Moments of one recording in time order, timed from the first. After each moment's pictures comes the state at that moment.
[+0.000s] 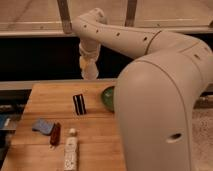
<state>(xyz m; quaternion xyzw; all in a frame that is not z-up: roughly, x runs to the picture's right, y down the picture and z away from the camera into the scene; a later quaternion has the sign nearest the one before) -0.080 -0.129 0.745 -0.19 0.00 0.37 0.91</state>
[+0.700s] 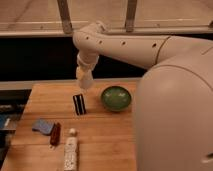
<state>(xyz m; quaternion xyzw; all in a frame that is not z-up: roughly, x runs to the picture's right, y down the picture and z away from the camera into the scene) -0.102 -0.081 0.733 -0.21 -0.03 0.35 0.91</state>
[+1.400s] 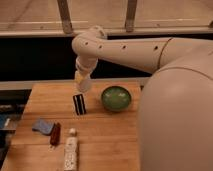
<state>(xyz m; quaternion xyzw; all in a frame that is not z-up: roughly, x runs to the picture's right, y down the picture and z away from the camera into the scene) -0.109 -0.065 0.728 -0.21 -0.04 0.35 0.91</state>
